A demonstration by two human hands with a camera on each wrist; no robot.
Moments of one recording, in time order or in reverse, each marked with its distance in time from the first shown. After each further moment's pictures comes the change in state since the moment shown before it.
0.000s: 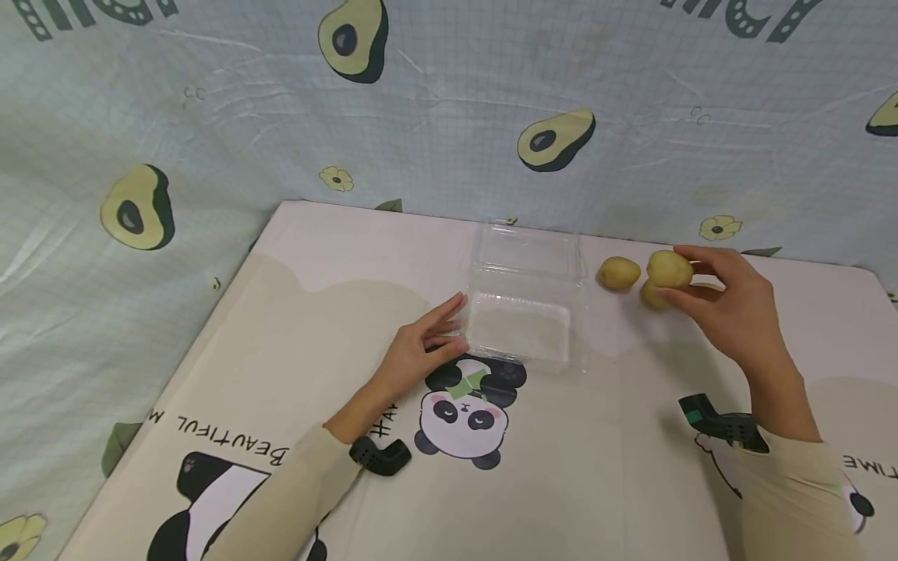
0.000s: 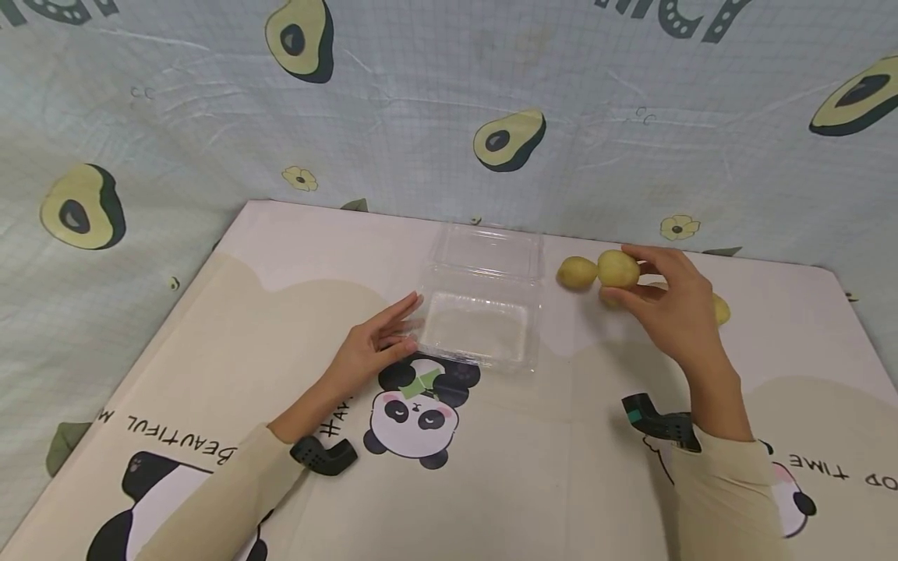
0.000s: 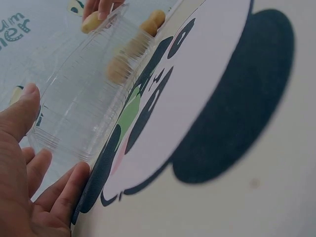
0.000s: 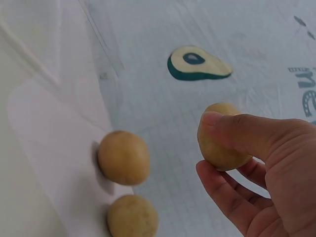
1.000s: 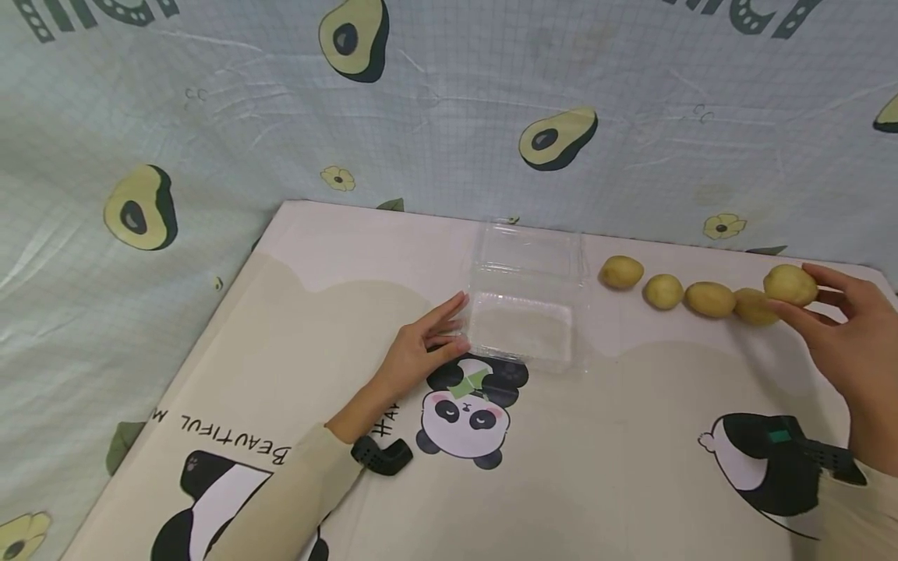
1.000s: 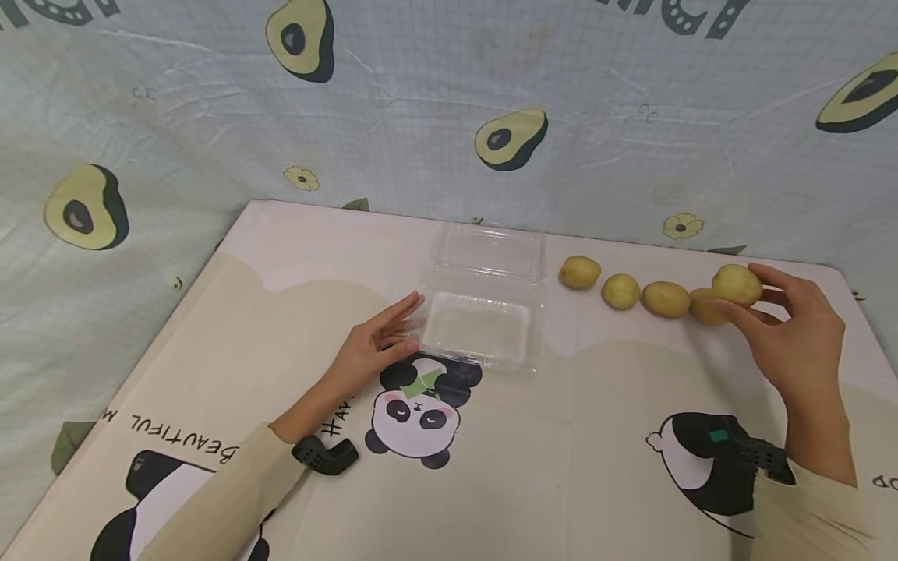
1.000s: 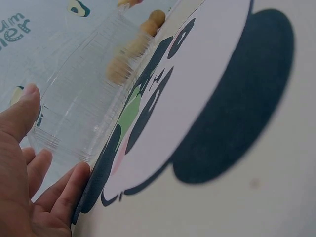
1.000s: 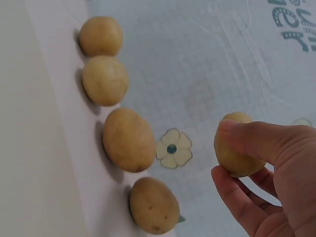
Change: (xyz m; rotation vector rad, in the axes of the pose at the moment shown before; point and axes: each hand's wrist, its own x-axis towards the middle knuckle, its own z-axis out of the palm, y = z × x) left_hand -0.001 0.005 0.000 -0.020 -0.005 -0.003; right_hand -0.031 0.061 -0.062 -0.280 0.160 0.450
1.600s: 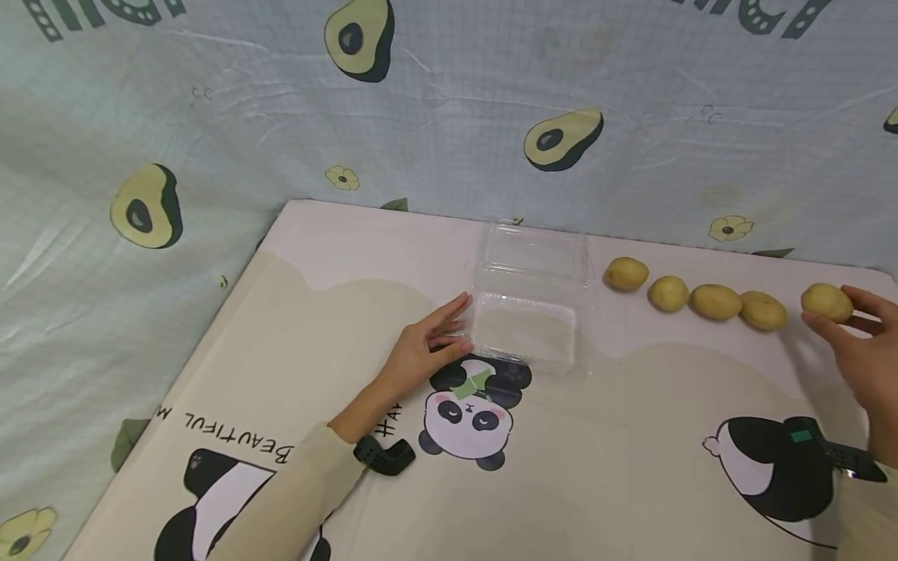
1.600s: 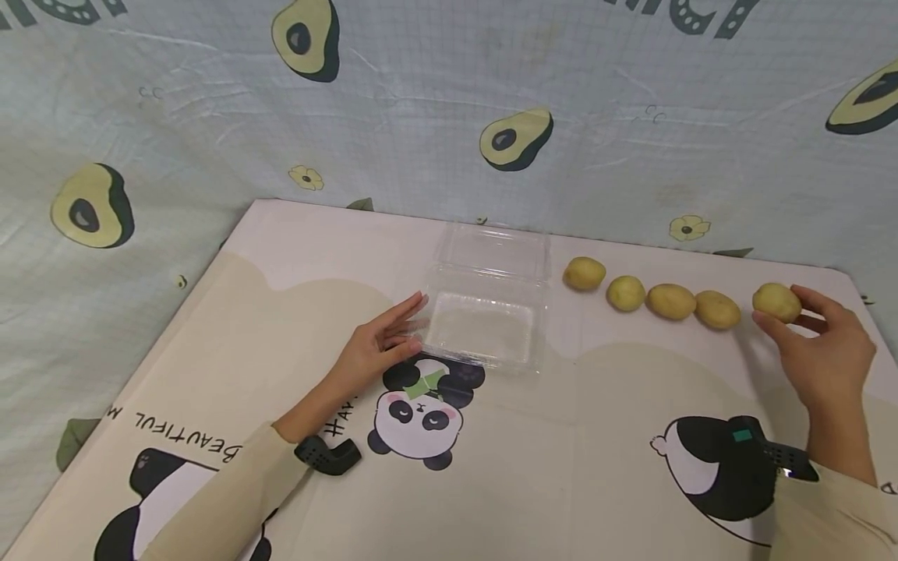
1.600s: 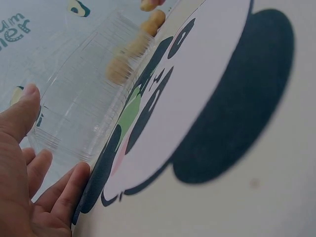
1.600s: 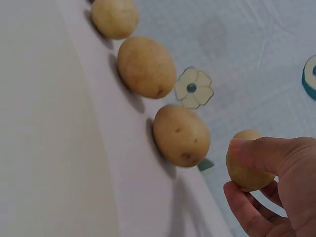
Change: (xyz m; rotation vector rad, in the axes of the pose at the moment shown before) left_hand -0.004 0.036 -0.002 0.030 -0.007 -0.032; right_hand 0.044 0.104 0.013 0.044 0.067 0.236
